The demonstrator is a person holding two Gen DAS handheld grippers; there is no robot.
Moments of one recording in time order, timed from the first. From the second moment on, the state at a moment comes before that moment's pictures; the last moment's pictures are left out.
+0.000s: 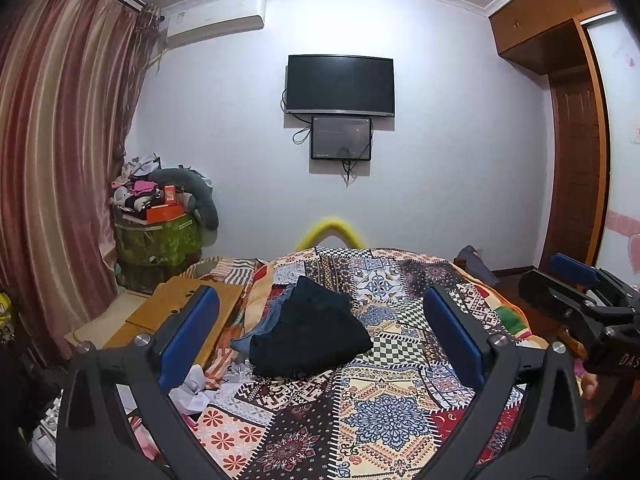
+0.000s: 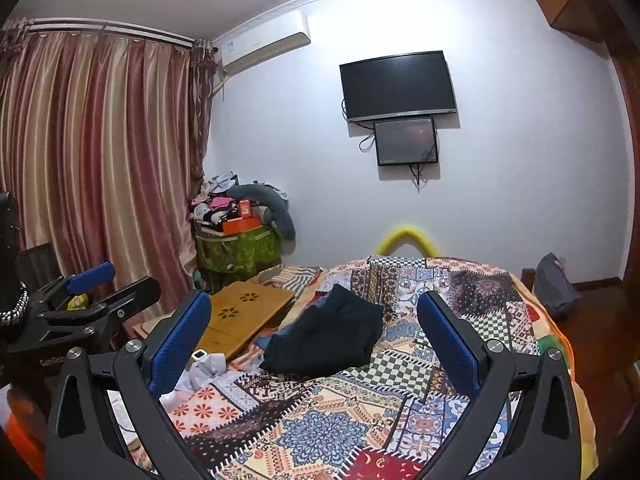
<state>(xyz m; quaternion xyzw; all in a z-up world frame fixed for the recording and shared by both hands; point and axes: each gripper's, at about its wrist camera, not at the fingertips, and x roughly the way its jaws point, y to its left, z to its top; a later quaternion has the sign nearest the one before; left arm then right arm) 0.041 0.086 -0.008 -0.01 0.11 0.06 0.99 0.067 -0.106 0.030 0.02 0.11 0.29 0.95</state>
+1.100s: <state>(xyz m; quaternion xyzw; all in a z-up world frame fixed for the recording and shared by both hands) 0.047 0.081 -0.009 -0.01 0.12 0.04 0.99 0.073 -0.111 0.030 0.02 0.12 0.28 0.95</state>
